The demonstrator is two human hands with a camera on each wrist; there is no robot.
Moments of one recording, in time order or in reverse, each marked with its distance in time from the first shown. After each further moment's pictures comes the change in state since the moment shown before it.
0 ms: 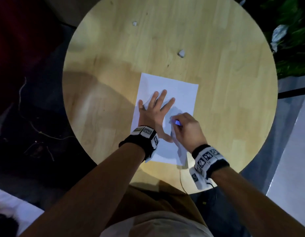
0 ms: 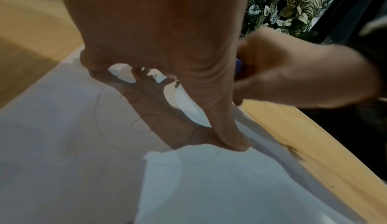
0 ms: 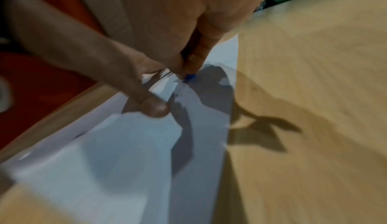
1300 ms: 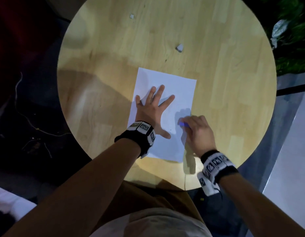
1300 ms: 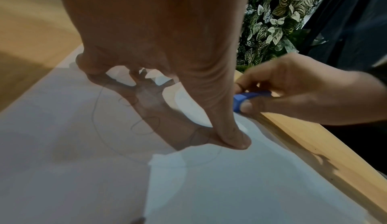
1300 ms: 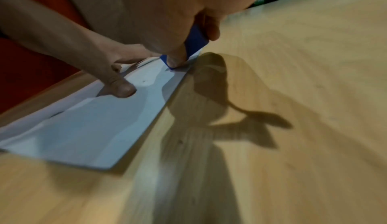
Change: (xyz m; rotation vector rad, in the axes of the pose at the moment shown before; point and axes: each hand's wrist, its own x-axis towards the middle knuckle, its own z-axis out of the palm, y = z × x) left_hand 0.001 0.003 -0.003 0.024 -0.030 -0.015; right_hand -0.034 0.027 -0.018 -0.226 0.062 -0.051
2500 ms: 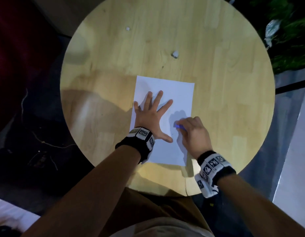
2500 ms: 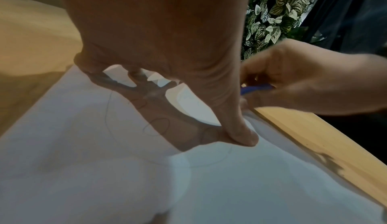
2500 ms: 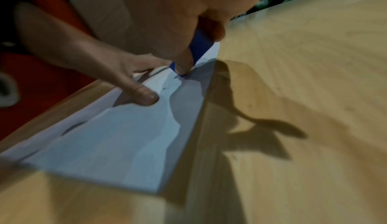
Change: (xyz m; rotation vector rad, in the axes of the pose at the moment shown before) left_hand -0.003 -0.005 0.000 -0.035 0.022 0.024; right_hand 0.008 -0.015 0.011 0.024 0.039 0.019
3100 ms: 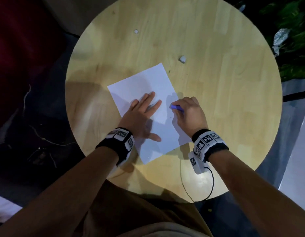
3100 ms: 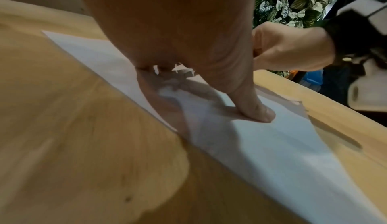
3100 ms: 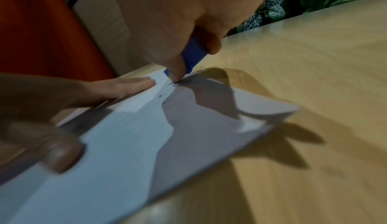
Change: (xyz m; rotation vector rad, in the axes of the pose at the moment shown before) left_hand -0.004 -0.067 -0.001 -0.101 0.096 0.154; right_hand 0.086 -0.005 0.009 0.086 0.003 -0.020
